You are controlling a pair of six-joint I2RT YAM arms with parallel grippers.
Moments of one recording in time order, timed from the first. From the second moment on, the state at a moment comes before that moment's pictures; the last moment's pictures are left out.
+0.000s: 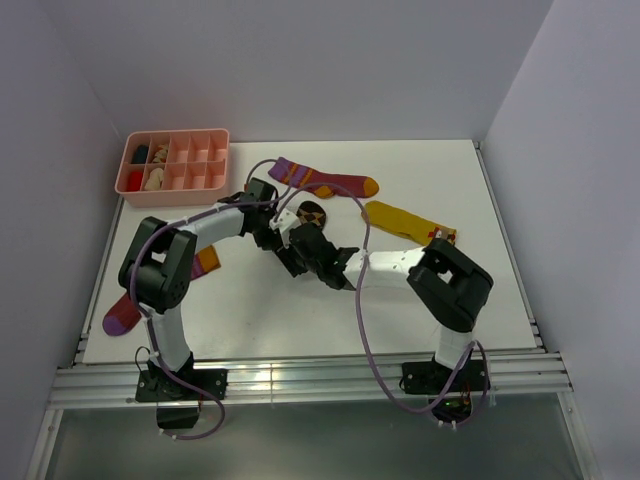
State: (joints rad) left arm -0.45 1.89 1.22 -0.39 0.11 -0.75; right arm 0.92 1.79 0.99 0.20 0.19 0.01
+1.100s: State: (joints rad) left arm -0.41 1.67 0.97 -0.26 0.08 -0.78; right arm 0.65 1.97 1.09 0.16 -0.55 0.24
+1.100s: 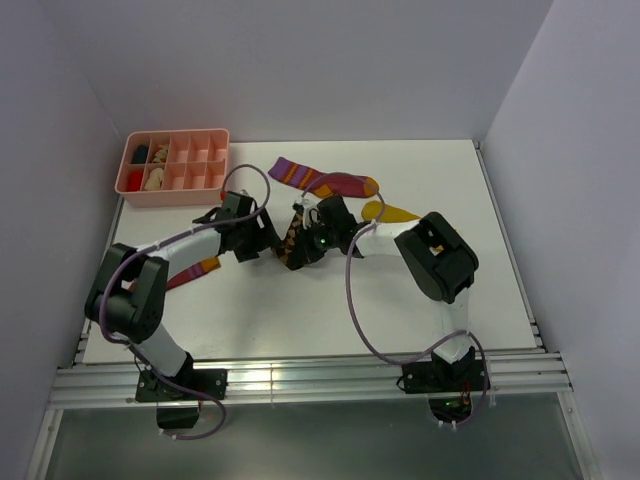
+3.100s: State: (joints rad) left arm -0.40 1.95 1.28 -0.41 0.23 -0.67; right arm 0.94 1.76 1.04 0.04 0.12 -0.11
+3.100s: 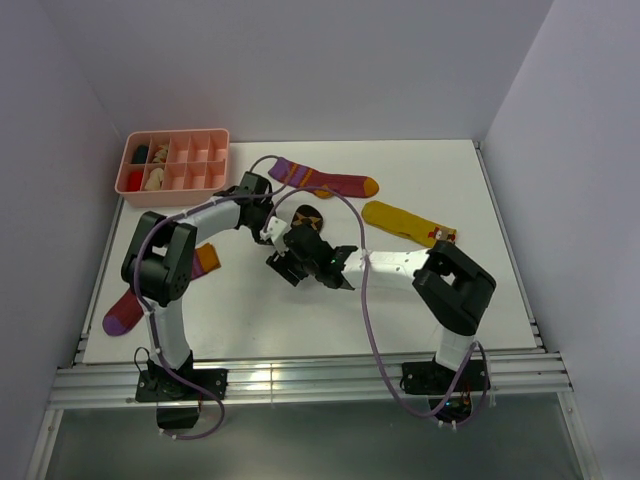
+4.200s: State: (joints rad) left arm -0.40 2.03 1.43 -0.58 0.24 -0.55; right arm 1.02 1.93 1.08 0.11 0.38 -0.34
